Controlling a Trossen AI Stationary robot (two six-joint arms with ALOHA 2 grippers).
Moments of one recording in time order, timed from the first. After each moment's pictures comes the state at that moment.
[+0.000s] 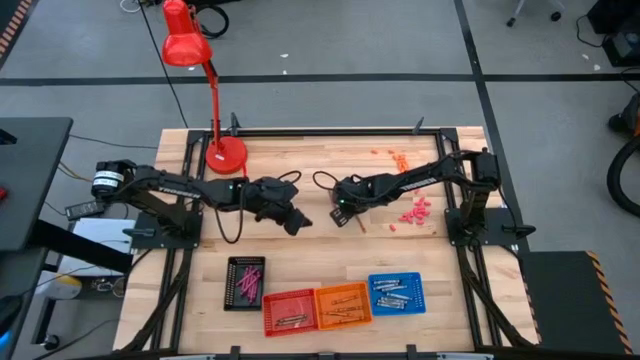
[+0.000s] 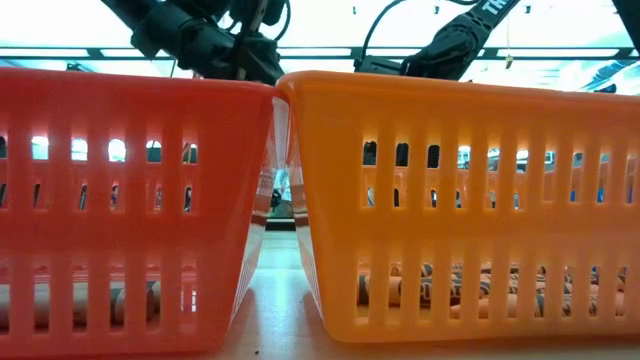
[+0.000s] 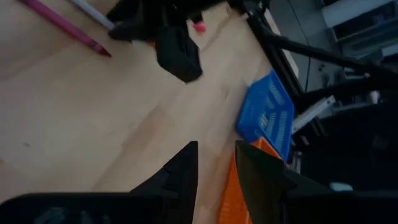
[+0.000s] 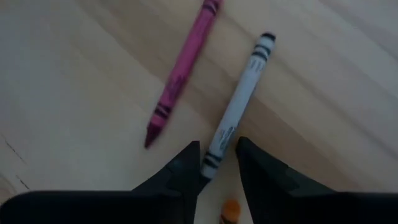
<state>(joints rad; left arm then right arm) 0.02 1.38 0.79 0.04 0.15 -0.93 -0.11 1.85 1.04 -0.41 0.16 0.75</state>
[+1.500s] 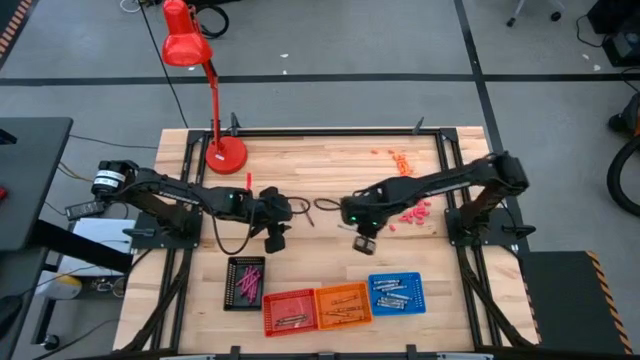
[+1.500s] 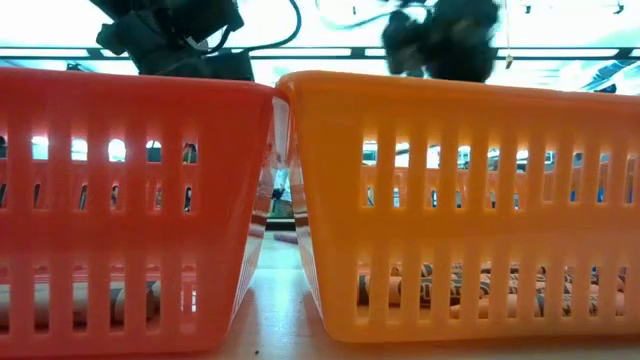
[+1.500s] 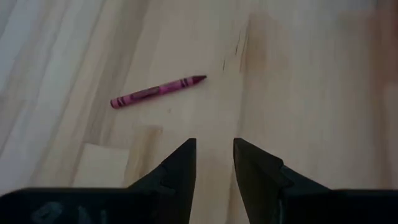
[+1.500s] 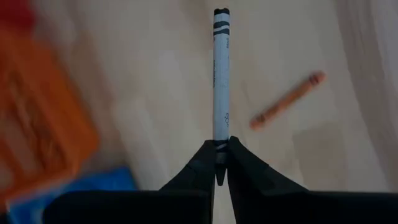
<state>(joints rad) -0.07 1.39 0.76 -0.28 -0.13 -0.19 0.10 1.66 1.29 -0.96 -0.05 0.45</state>
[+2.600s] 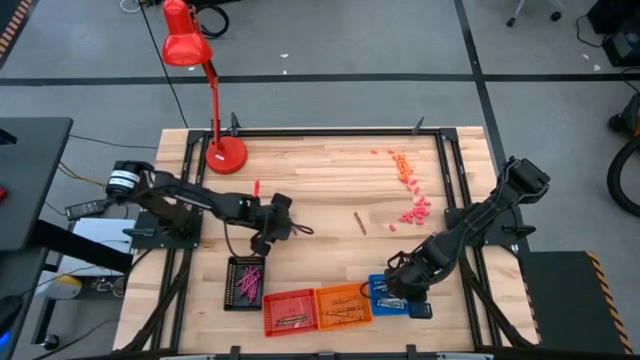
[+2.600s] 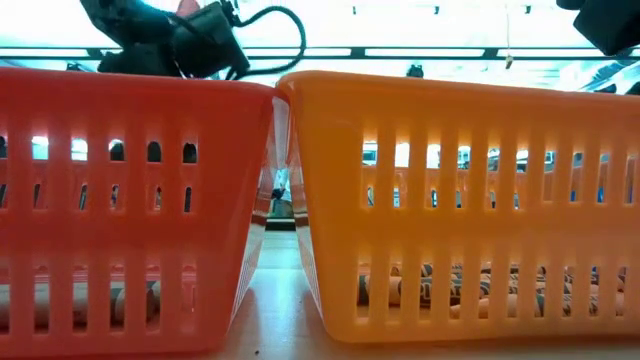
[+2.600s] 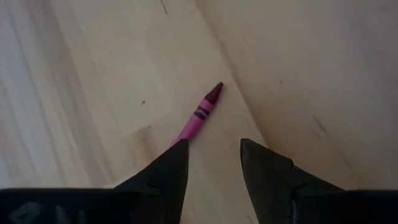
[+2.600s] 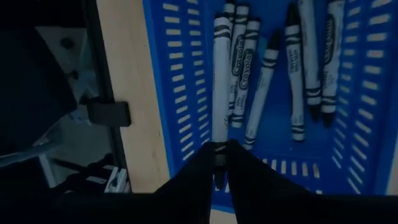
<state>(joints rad) -0.07 1.52 0.73 -0.26 -0.14 0.48 0.63 1.54 0.95 -0.69 -0.31 0.74</state>
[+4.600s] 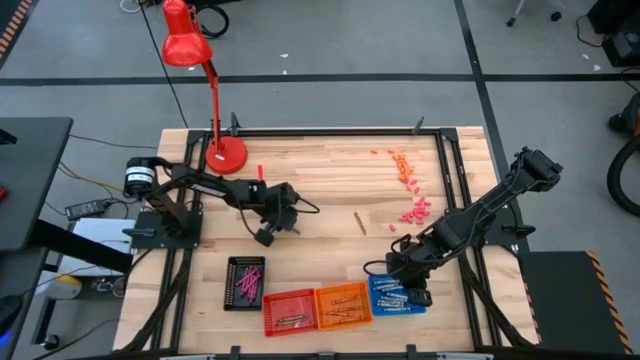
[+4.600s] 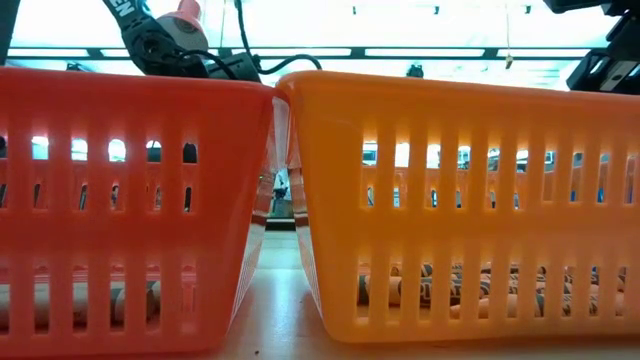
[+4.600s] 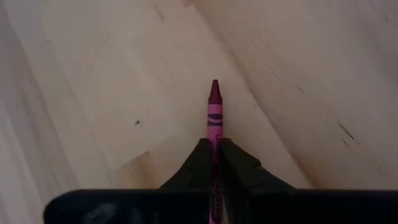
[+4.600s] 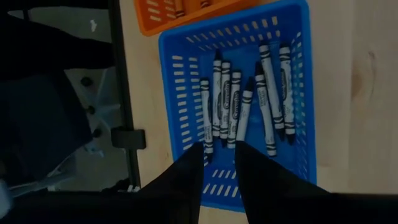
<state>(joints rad) 0.14 1.68 0.73 -0.16 0.19 0.67 0.57 1.38 0.95 -0.71 -0.24 0.73</state>
